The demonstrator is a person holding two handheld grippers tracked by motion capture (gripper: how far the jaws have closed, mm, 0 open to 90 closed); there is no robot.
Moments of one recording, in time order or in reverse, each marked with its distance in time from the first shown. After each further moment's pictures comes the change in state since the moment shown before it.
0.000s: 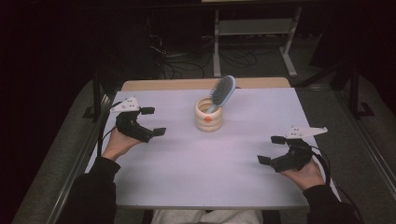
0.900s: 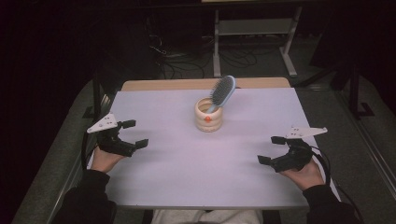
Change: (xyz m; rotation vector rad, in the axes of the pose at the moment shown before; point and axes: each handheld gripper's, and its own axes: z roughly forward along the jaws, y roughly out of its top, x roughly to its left) left arm -0.006 -0.056 -0.047 -0.069 0.099 -0.067; right arm -0.001 -0.001 0.001 0.003 -0.003 0.010
